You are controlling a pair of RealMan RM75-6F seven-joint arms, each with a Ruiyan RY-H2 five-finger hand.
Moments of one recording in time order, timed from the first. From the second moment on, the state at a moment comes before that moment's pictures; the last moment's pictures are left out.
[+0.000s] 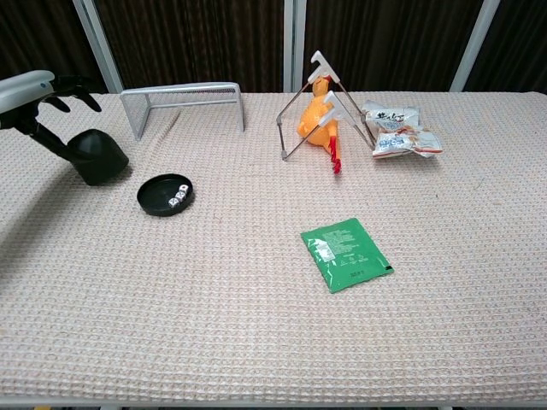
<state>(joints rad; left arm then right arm) -0.64 -1.63 -0.19 -0.97 1.26 0.93 -0.27 0.12 -1.15 0.12 -1.46 -1.29 1.26 0.21</state>
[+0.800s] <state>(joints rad) -0.34 -1.36 -0.11 -1.39 1.25 1.36 0.14 0.11 -1.18 0.11 -1.39 -1.37 1.32 0.30</state>
